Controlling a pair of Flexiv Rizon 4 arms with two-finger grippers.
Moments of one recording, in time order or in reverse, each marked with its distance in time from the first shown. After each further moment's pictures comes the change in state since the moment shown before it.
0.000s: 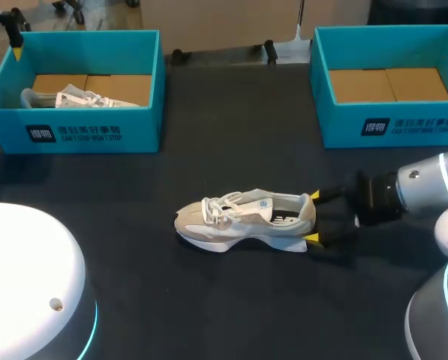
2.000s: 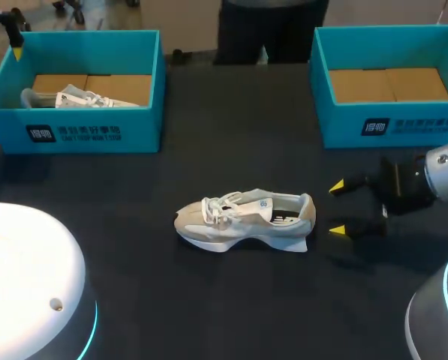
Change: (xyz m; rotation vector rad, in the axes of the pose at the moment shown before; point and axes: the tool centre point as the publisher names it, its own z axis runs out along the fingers) left arm 0.000 0.000 0.000 0.000 0.000 0.000; right arm 0.001 0.009 -0.065 0.105 -0.035 -0.055
